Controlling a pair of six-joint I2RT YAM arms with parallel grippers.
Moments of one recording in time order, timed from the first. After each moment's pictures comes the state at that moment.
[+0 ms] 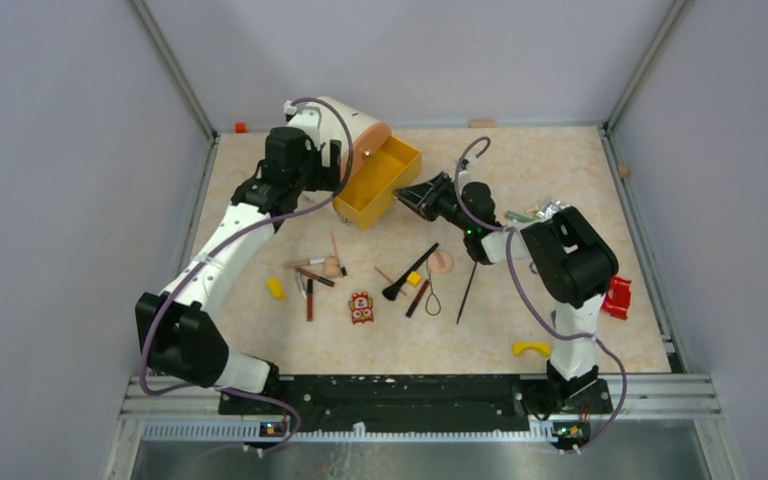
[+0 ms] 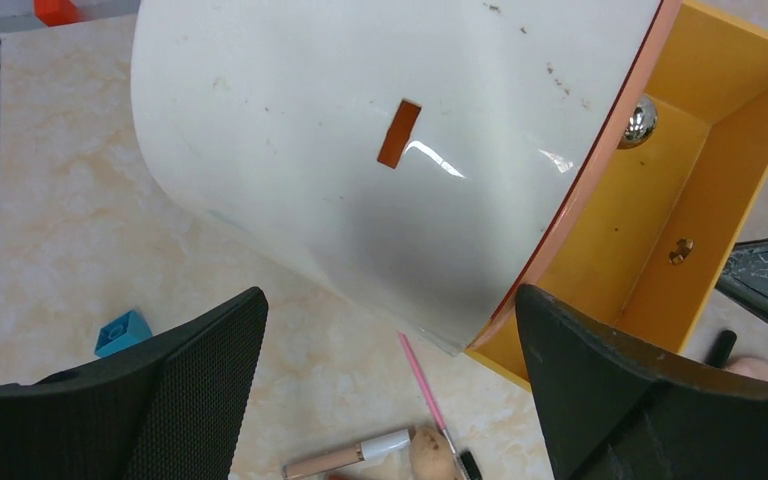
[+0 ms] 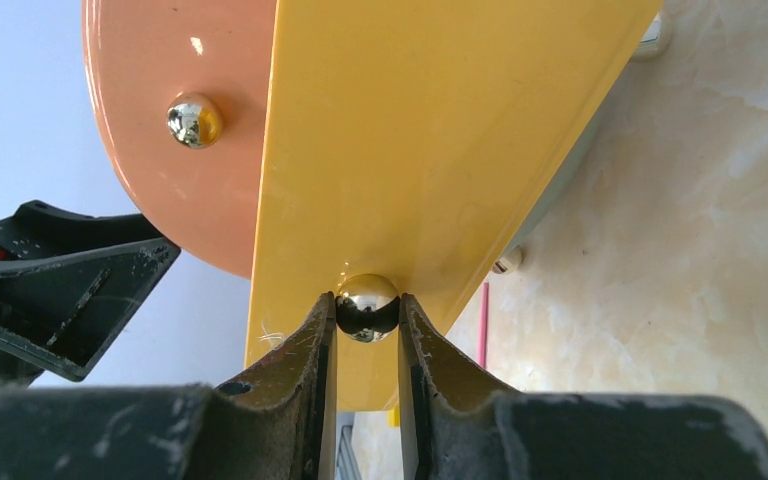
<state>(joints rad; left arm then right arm) -0.31 1.43 1.29 -0.34 -0.14 -0.08 0.49 1.97 0.94 0.99 -0.33 1.26</state>
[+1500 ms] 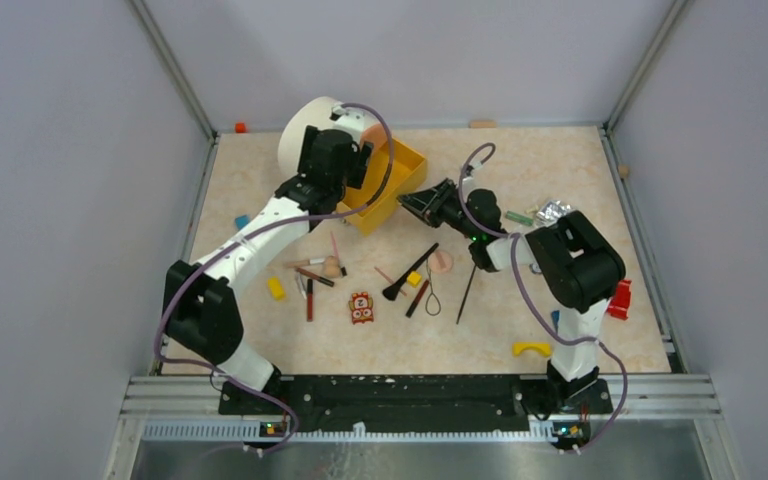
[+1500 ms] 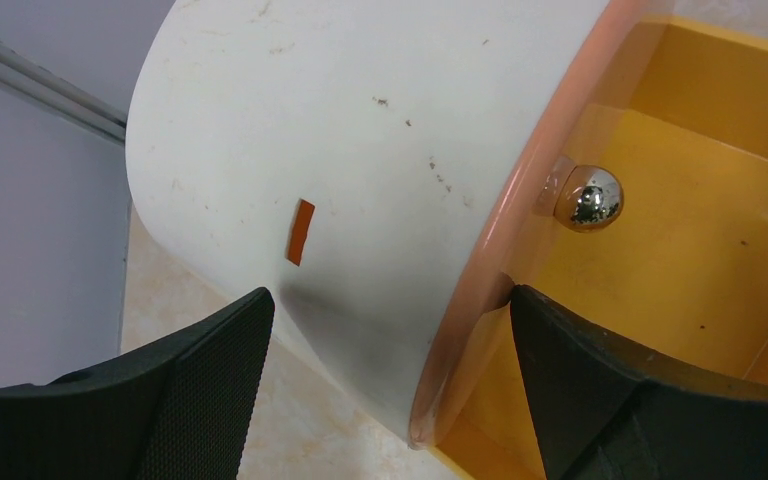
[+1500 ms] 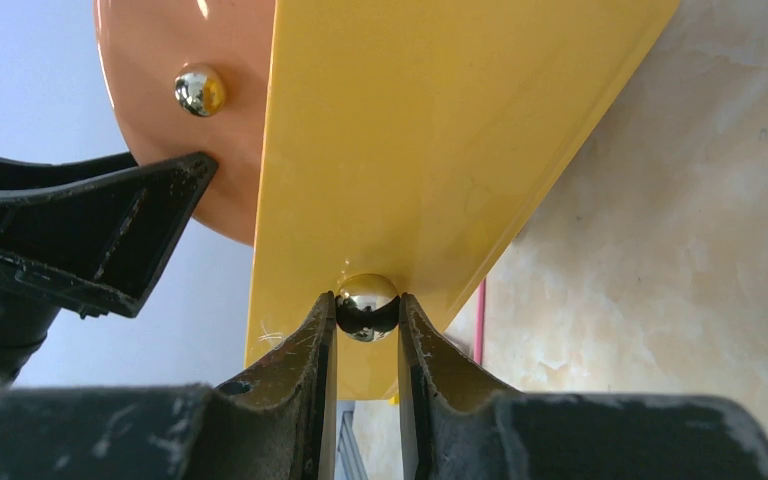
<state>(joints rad) -0.49 1.57 1.33 -0.17 -0.49 0.11 0.49 1.93 0.86 1.04 -0.34 1.26</state>
